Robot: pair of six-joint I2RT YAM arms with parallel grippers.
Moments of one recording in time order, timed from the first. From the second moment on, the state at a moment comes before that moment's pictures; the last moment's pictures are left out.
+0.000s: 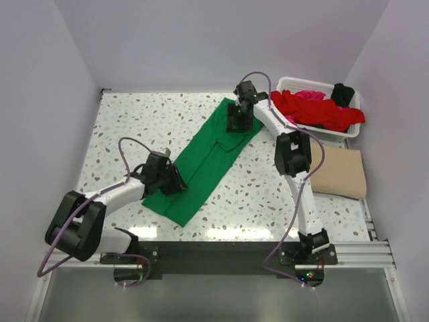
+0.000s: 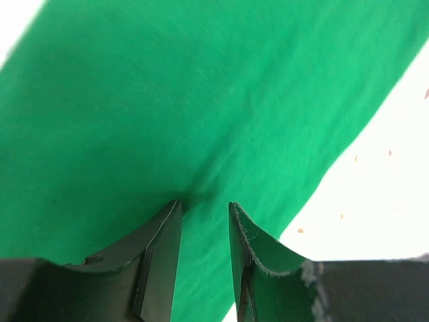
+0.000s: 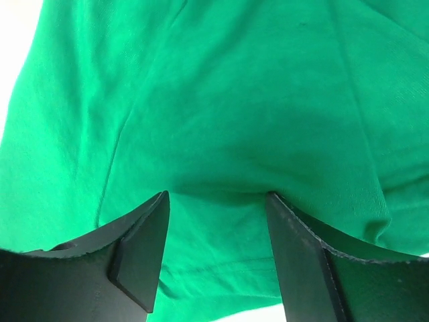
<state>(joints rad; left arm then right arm) -0.36 1.34 0.55 -0.14 0.17 -0.72 0.35 2.51 2.25 -0.85 -0.12 0.32</state>
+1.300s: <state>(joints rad) -0.31 1.20 0.68 -0.31 0.12 -0.61 0.55 1.90 1.73 -0.64 -0.12 0.42</state>
